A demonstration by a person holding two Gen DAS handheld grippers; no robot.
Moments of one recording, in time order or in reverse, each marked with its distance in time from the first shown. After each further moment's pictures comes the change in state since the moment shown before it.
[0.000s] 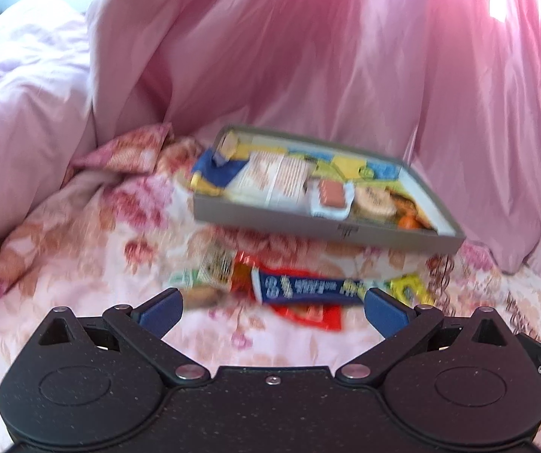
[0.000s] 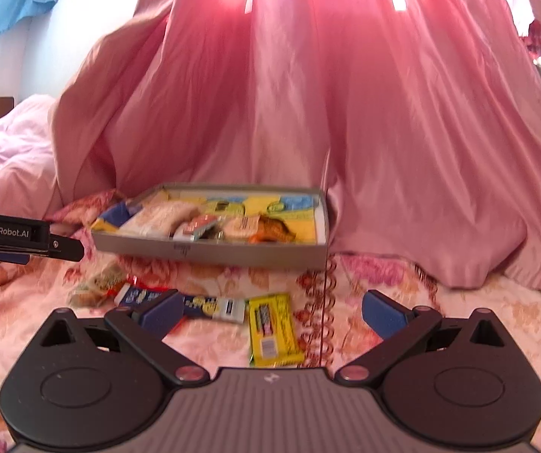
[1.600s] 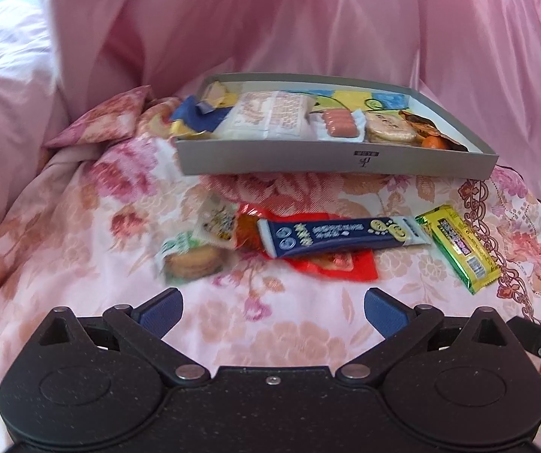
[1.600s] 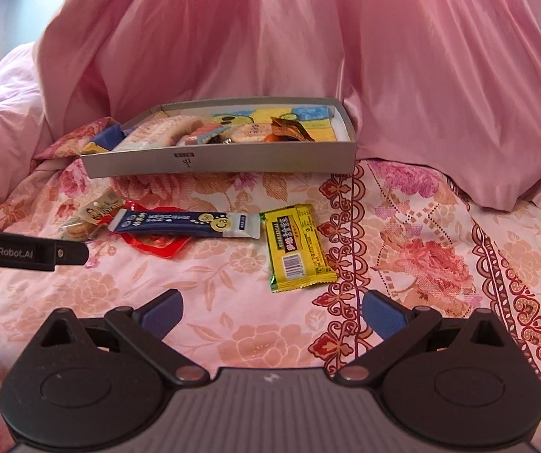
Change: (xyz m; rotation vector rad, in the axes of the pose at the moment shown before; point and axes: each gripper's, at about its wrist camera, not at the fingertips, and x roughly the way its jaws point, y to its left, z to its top) left arm 0.059 -0.005 -0.018 0.167 0.108 0.036; right arm 0.053 0.007 -0.032 0.041 0.210 0.006
